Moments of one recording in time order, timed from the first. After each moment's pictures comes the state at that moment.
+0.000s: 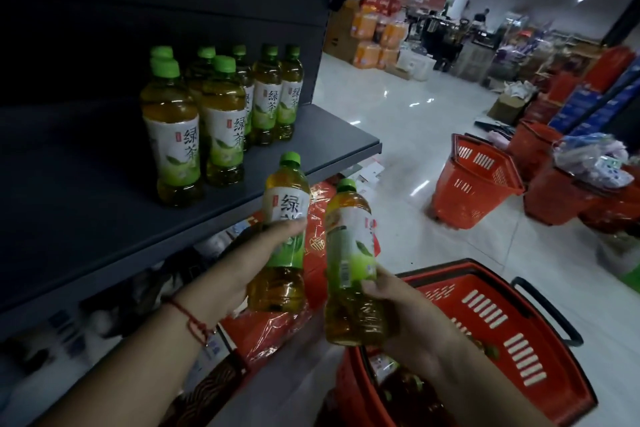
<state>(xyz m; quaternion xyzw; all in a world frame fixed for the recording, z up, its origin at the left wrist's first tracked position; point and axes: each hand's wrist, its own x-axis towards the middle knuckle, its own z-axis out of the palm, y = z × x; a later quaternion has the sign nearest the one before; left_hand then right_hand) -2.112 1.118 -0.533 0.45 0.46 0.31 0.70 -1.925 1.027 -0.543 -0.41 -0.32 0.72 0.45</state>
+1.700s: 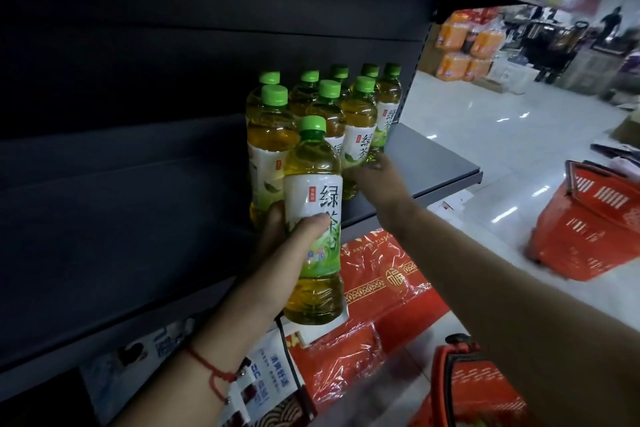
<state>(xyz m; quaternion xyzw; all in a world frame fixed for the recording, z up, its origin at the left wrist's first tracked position) -2.162 1.154 -0.499 0.21 0.49 0.57 0.63 -2.024 1.279 -0.518 -0.59 -0.53 0.40 0.46</state>
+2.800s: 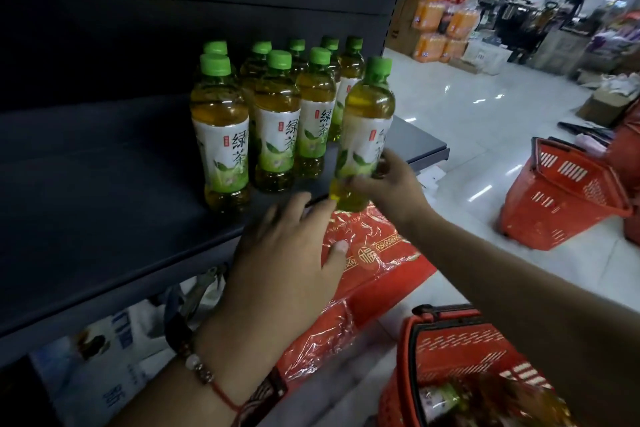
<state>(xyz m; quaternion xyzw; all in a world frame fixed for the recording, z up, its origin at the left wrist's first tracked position) -2.129 1.116 -0.514 0.75 0.59 0.26 0.10 -1.951 1.228 -0.531 -0.59 -0.60 0.33 0.43</state>
